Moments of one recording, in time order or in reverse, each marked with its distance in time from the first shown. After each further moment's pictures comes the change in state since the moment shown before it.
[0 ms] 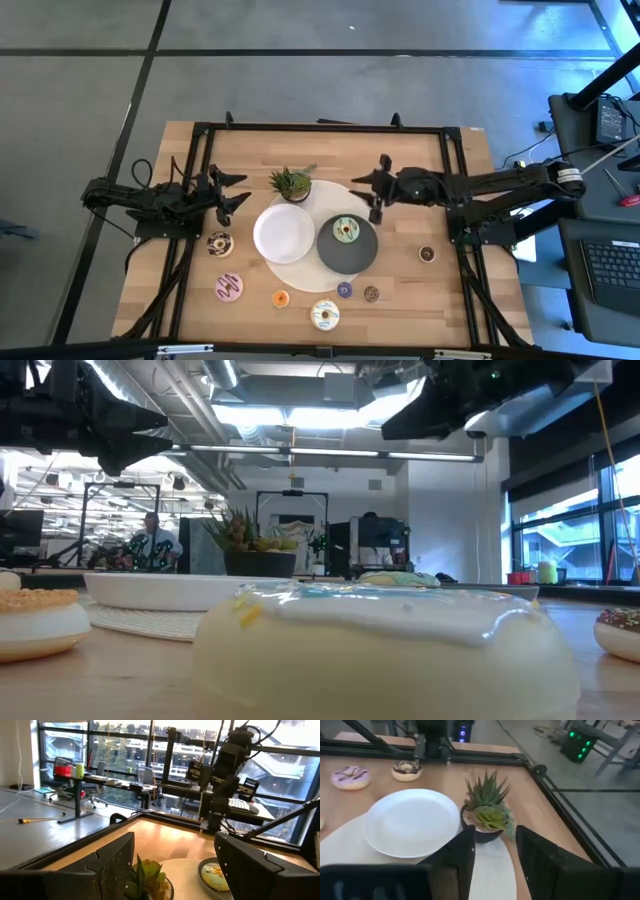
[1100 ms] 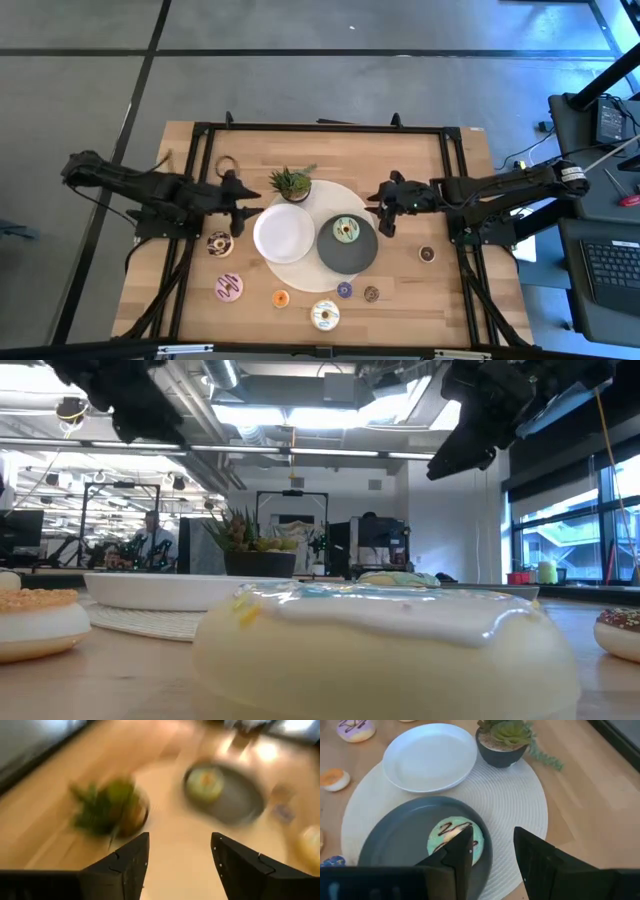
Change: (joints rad) left arm -0.067 0.780 0.658 -0.689 0.126 -0.385; right arm 0.092 -0.055 0.003 -0.396 -0.005 0.344
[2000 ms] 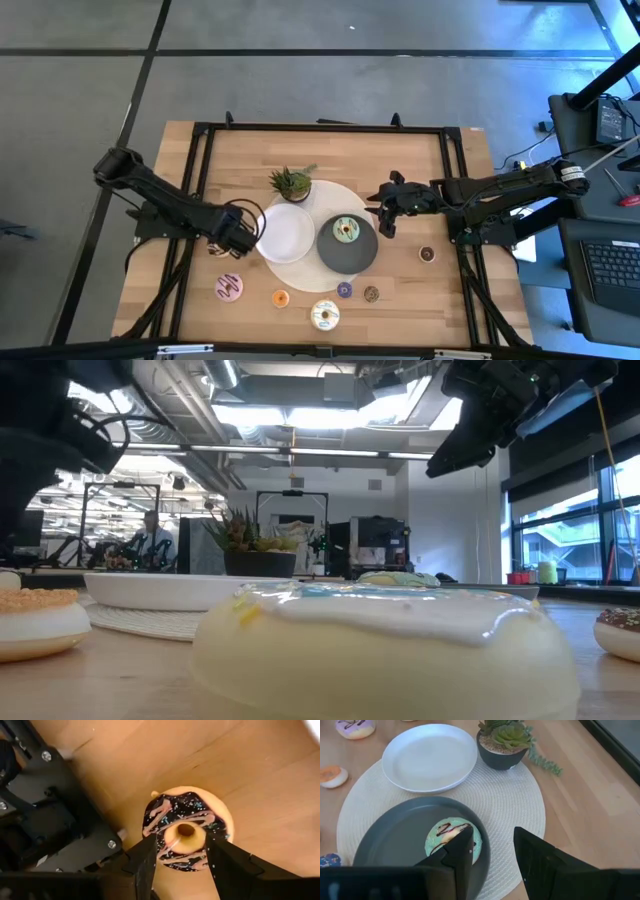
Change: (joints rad) left arm -0.175 0.590 0.147 -0.668 0.400 -0.948; right arm 0.008 0.000 0.000 0.011 0.013 -0.025
